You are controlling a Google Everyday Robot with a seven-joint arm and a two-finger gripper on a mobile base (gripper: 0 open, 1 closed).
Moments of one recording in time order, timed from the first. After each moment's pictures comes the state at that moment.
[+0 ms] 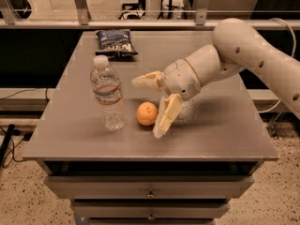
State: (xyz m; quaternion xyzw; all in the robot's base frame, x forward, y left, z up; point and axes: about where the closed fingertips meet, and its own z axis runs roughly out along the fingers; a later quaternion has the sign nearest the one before) arm 0.485 0.007 0.866 -0.66 0.54 0.43 0.30
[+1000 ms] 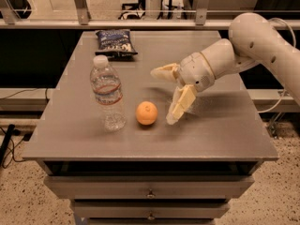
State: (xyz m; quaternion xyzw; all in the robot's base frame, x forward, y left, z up) arm 0.530 -0.036 0.859 -0.65 0.58 0.39 0.31
